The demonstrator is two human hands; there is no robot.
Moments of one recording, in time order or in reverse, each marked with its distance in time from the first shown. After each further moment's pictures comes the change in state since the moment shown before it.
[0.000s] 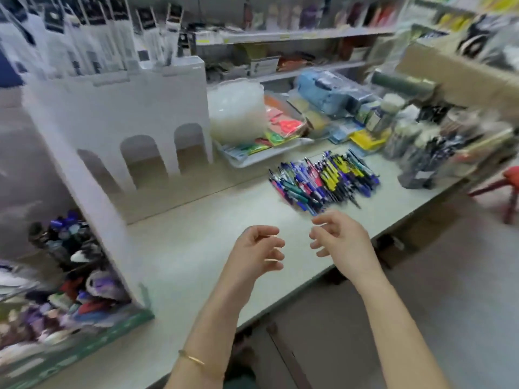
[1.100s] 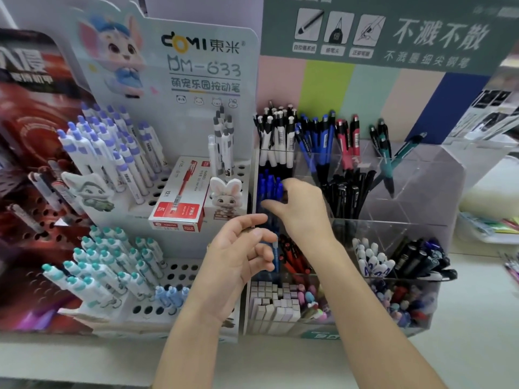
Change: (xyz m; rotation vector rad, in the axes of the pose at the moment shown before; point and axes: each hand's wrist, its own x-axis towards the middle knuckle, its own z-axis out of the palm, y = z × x) left_hand -0.248 0.072 -0.411 -0.401 0.365 0.454; right_hand -0.163 -0.281 0.450 -0.437 -0.326 -0.698
